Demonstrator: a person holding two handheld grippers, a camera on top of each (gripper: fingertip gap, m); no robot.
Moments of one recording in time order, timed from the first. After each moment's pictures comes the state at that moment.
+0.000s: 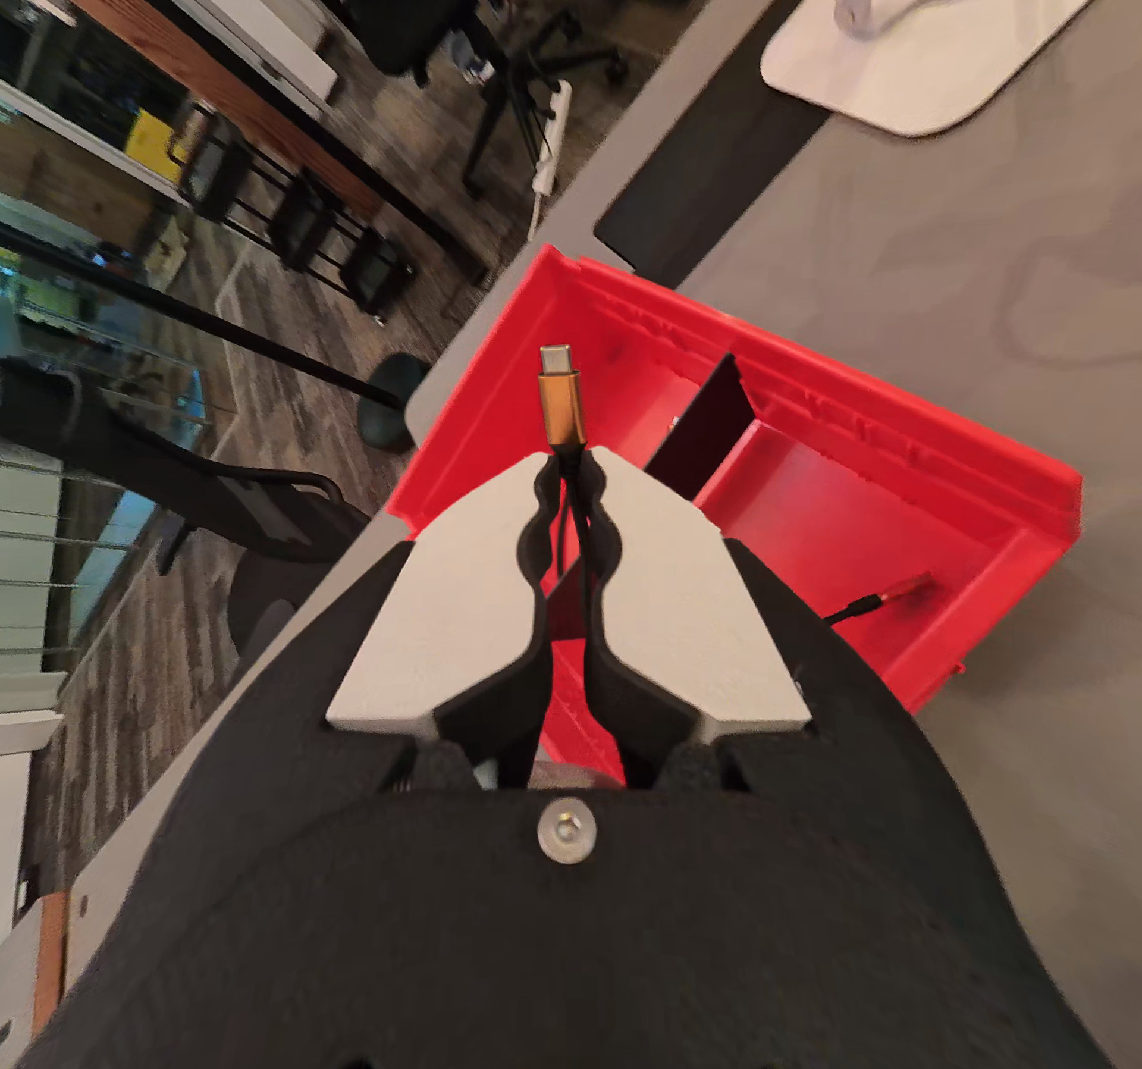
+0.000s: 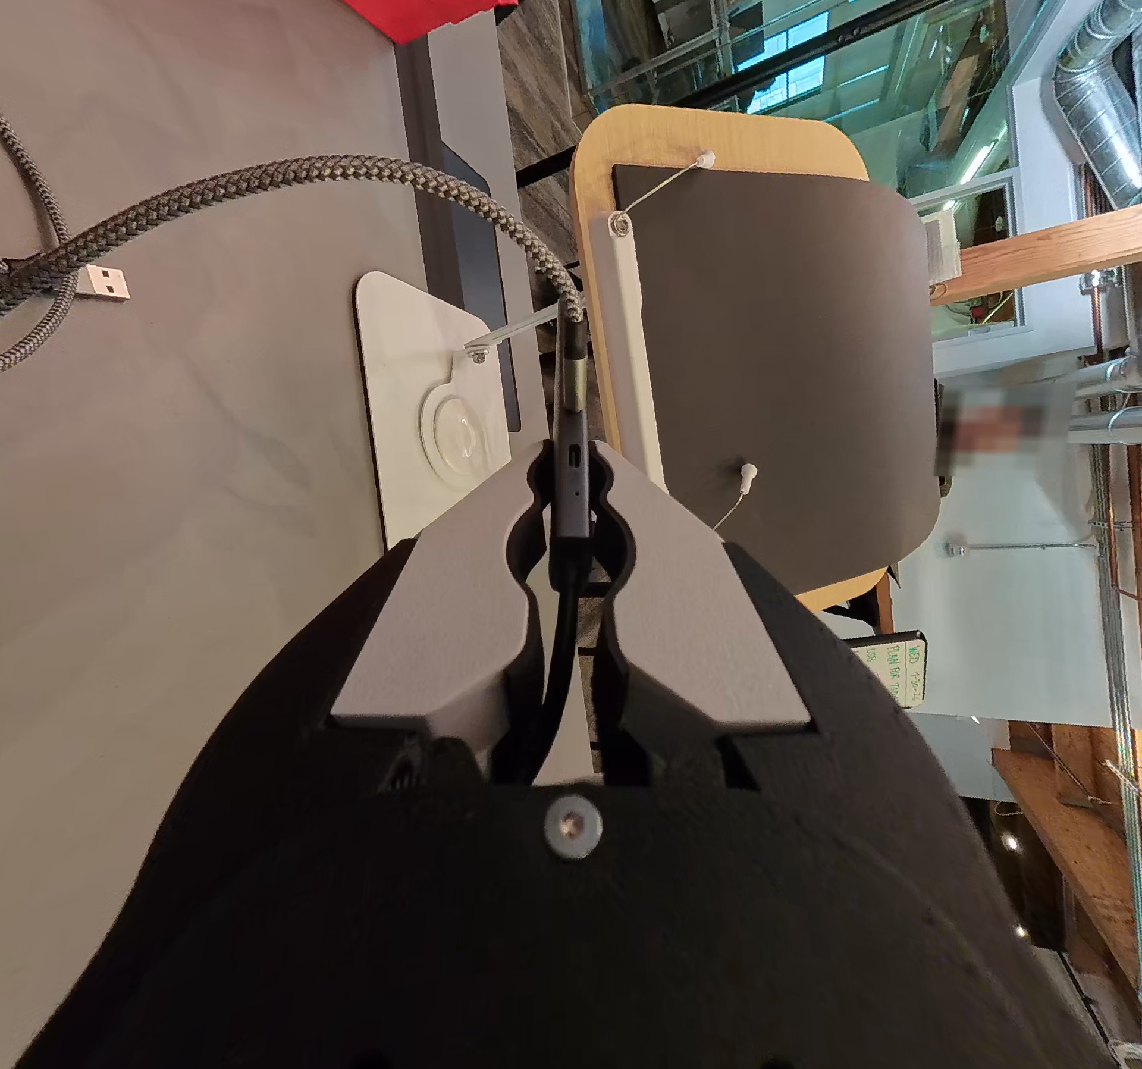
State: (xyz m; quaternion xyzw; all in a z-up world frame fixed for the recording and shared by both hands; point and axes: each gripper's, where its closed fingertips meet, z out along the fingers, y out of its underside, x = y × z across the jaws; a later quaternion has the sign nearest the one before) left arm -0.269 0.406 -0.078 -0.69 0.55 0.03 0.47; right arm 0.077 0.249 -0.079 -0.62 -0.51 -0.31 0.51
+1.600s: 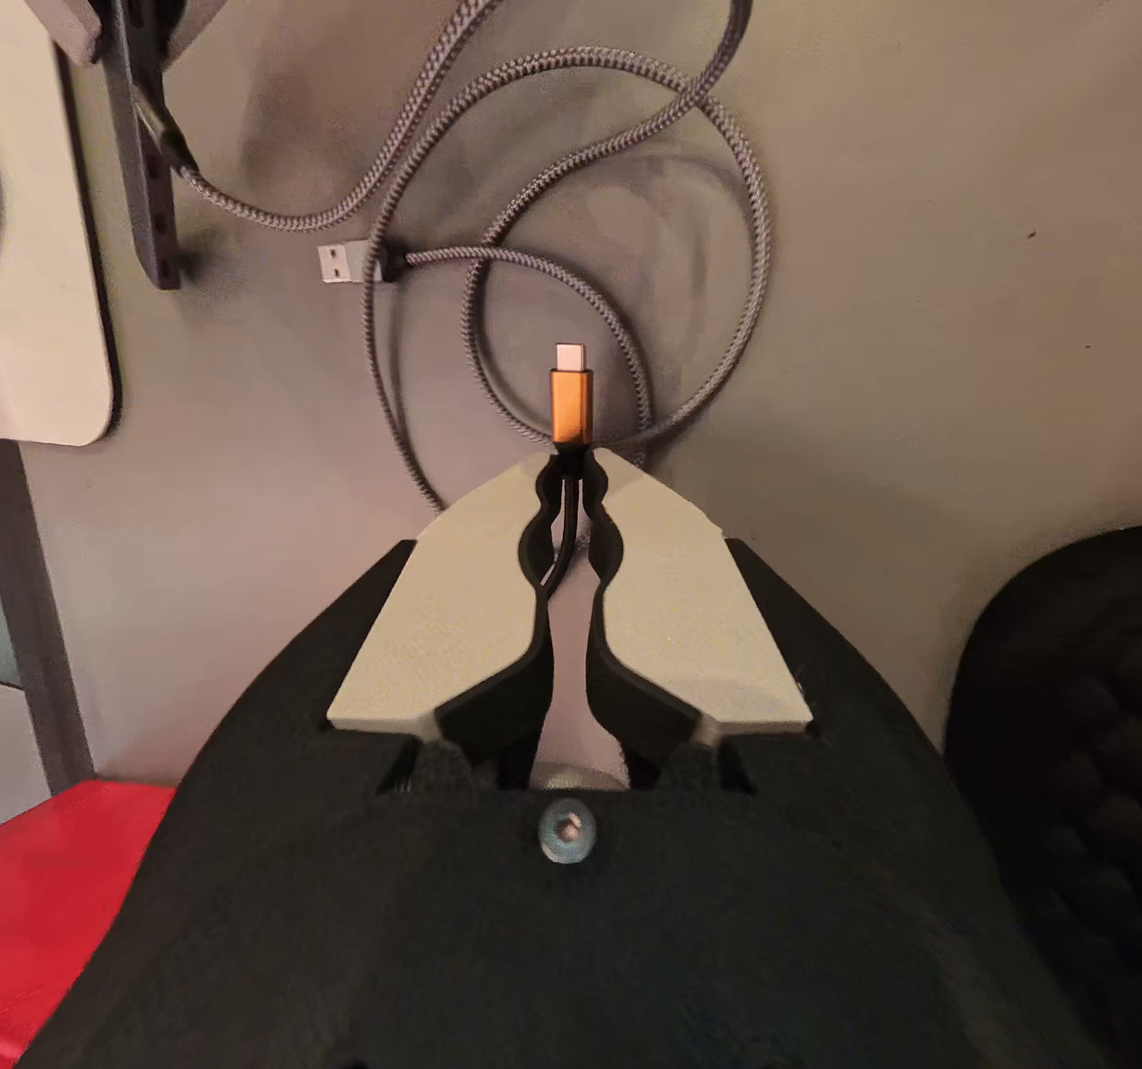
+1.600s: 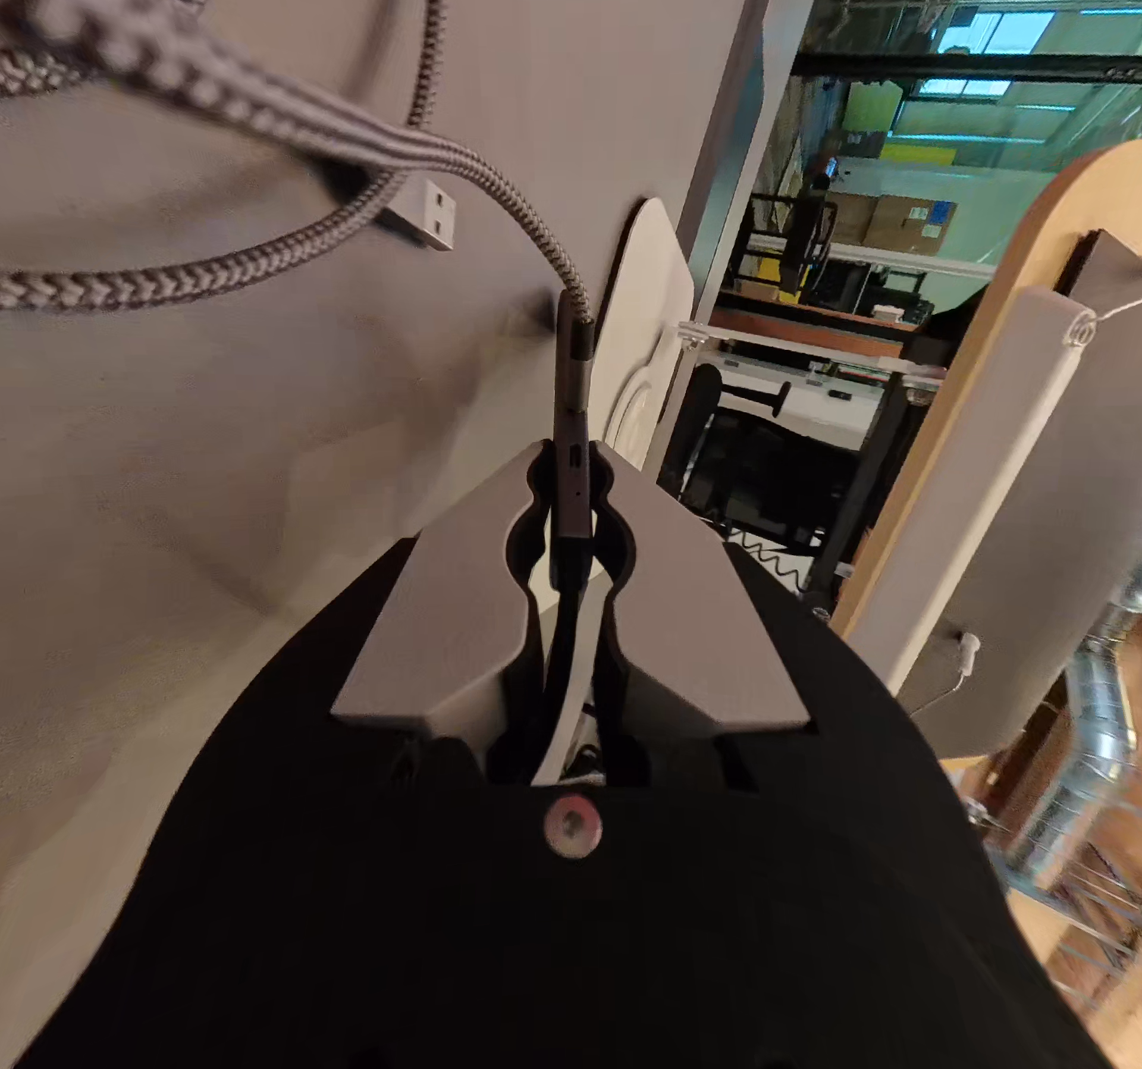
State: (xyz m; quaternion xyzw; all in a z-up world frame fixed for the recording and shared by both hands) left arm -0.097 0.201 -0.253 -0.51 0.83 -0.08 0.21; right arm 0.056 0.280 -0.230 -0.58 -0.63 -0.39 0.34
